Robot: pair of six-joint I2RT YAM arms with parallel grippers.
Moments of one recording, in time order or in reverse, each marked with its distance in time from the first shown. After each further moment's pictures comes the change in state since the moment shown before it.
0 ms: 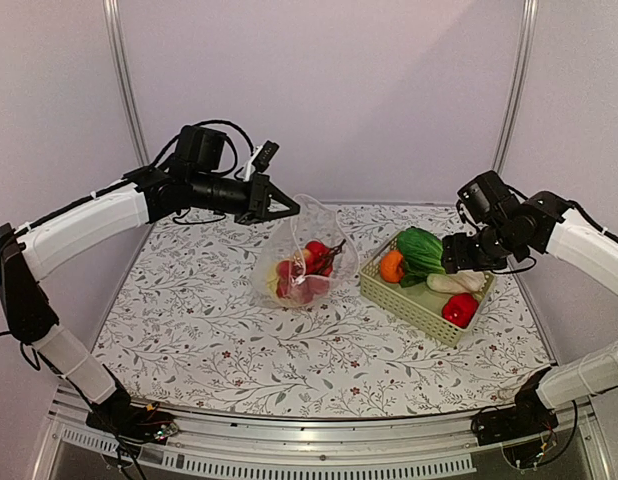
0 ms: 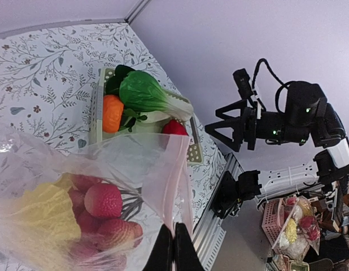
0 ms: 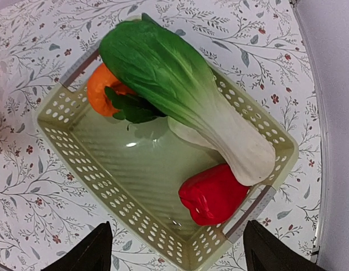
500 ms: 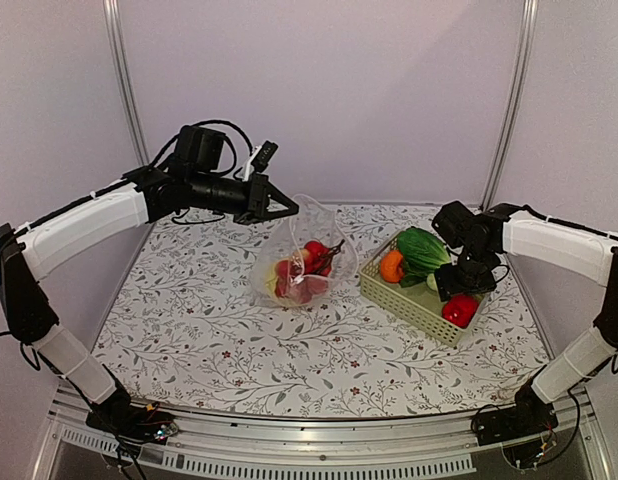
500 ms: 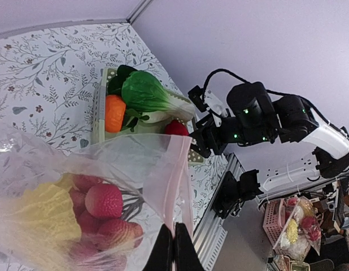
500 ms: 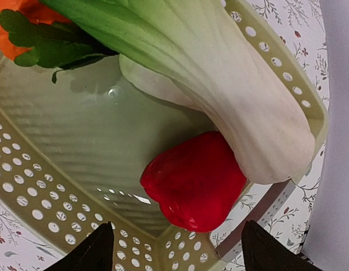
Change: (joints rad) left arm 0.005 -0.001 0.000 -0.004 -0.002 0.004; right arm -0.059 0.236 -0.062 -0.044 0.005 -0.033
